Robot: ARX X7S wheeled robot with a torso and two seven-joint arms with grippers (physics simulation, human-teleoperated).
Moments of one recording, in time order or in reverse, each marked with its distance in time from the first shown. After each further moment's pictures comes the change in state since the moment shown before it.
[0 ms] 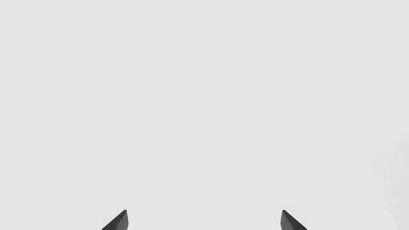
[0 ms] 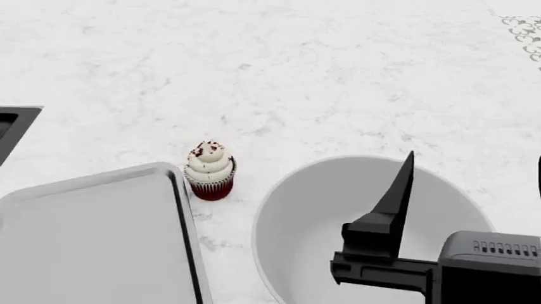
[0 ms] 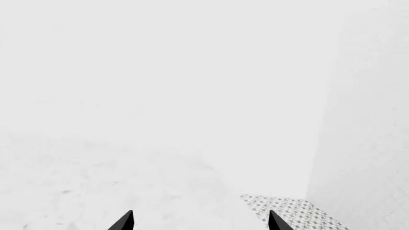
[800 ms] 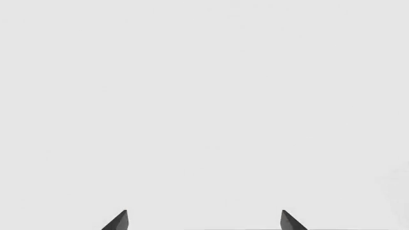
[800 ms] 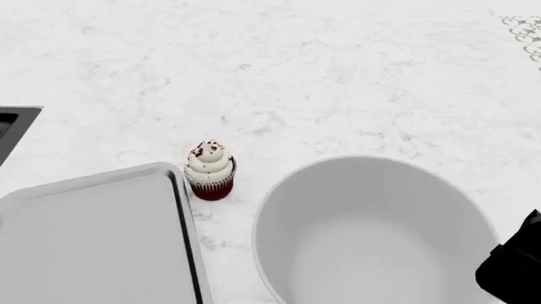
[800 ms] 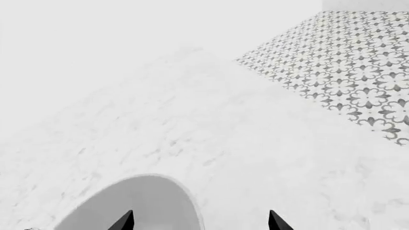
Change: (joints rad) left arm 0.121 -0.135 -0.055 0.079 0.075 0.100 0.034; right arm -0.449 0.124 0.713 0.248 0.851 -0.302 0.014
